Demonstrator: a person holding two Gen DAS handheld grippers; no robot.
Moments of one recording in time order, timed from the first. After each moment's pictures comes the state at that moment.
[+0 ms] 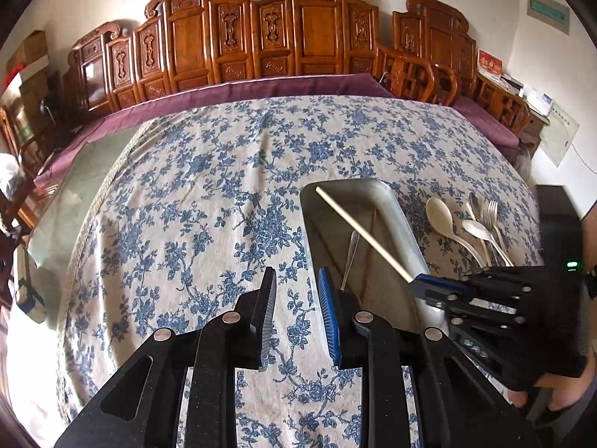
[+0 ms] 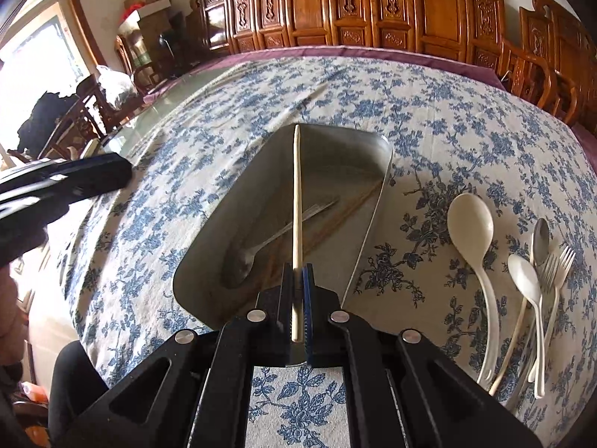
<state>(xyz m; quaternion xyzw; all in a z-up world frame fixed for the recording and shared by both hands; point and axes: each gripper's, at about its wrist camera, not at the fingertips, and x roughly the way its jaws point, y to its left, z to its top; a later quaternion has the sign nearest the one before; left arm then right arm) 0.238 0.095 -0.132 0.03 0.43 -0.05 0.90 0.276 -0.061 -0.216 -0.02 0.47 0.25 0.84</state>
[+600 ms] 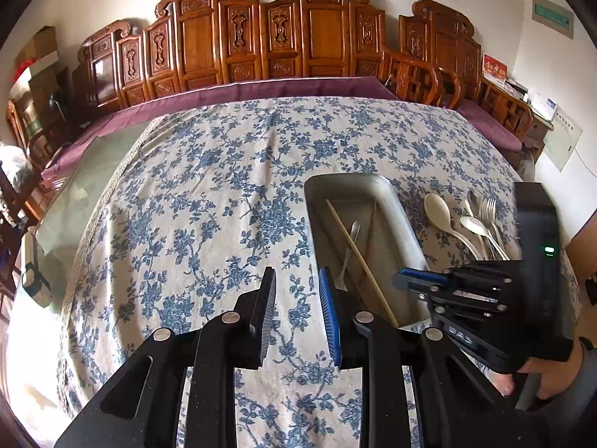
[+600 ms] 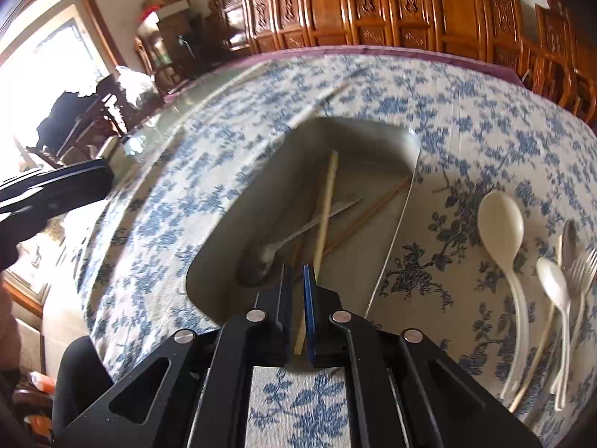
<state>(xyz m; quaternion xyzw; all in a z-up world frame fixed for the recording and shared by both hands) 0.215 0.093 -0.128 0.02 0.43 -0.04 0.90 0.271 -0.061 -0.220 -0.01 0.46 0.30 0.84</state>
